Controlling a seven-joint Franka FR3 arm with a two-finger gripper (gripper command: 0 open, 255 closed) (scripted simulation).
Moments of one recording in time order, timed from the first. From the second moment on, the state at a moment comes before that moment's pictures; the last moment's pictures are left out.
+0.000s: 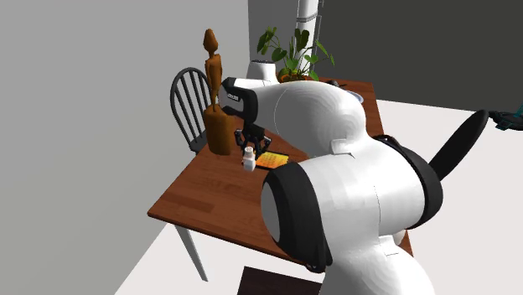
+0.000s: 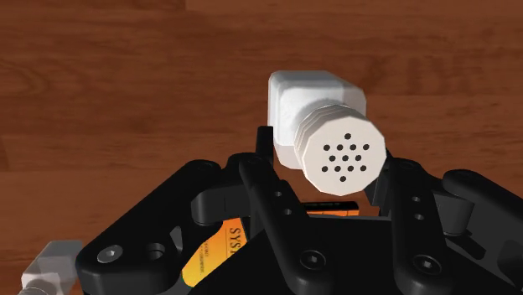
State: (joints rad) arm 0.19 0.09 0.27 -1.80 0.12 1.87 0.52
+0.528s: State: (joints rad) arm 0.19 0.09 0.27 -1.70 0.12 1.77 0.54
